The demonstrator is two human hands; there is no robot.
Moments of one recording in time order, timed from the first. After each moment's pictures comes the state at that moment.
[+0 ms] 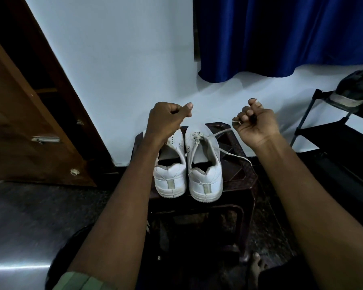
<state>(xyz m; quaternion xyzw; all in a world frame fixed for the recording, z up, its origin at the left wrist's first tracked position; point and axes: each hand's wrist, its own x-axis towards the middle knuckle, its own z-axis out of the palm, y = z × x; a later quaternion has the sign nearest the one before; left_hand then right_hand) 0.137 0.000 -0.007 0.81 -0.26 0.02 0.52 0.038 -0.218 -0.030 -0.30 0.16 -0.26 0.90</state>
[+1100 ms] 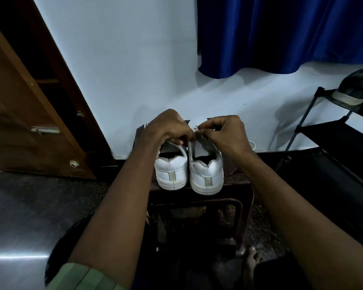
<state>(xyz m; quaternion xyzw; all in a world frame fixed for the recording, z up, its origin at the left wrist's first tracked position) 0.132 0.004 -0.007 0.88 -0.19 -0.21 0.38 0.029 -0.145 -0.052 -0.82 0.14 -0.25 0.49</state>
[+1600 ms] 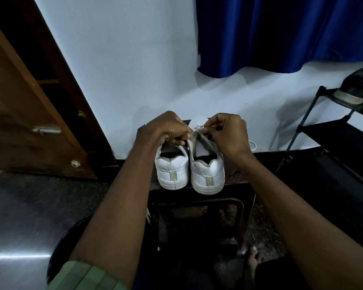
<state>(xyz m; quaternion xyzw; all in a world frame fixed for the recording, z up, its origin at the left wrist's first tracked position) 0.132 0.006 -0.008 0.86 -0.15 -0.24 0.42 0.032 -0.144 -0.055 -0.84 0.18 -0.29 0.43</state>
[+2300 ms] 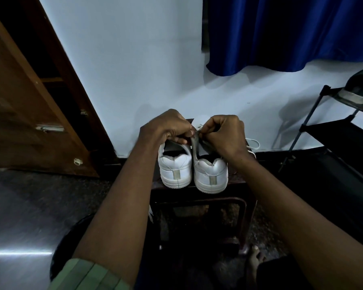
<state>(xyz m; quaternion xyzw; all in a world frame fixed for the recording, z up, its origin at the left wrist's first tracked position) 0.133 0.008 -0.007 0.86 -0.14 -0.24 0.43 0.029 -0.127 -0.051 -0.84 0.15 -0.28 0.44</state>
